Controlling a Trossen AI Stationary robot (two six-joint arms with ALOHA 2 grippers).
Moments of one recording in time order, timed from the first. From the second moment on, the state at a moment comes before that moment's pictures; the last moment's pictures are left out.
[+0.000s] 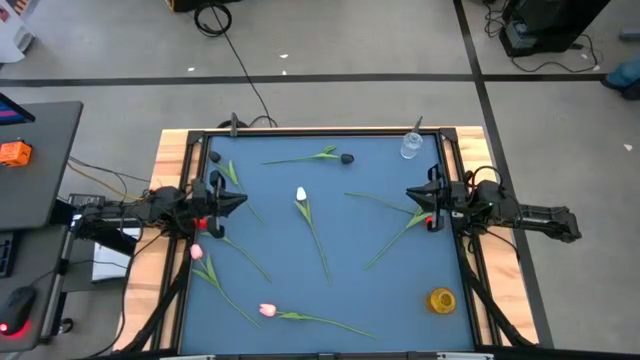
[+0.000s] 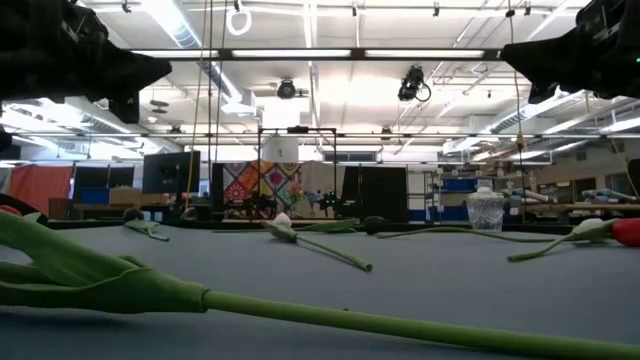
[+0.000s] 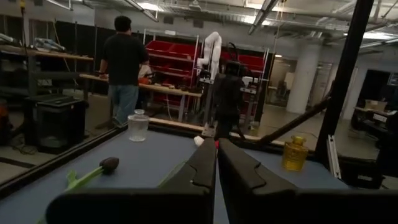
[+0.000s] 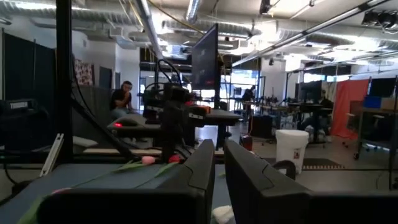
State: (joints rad) left arm 0.02 0.01 0.01 0.20 -0.12 -0.16; right arm -0.15 0.01 0.01 0.26 -0.04 -0.04
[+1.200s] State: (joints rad) left arm 0.08 0.40 0.05 0.40 -0.32 -0.76; right arm -0.16 0.61 0.36 0.72 0.24 0.86
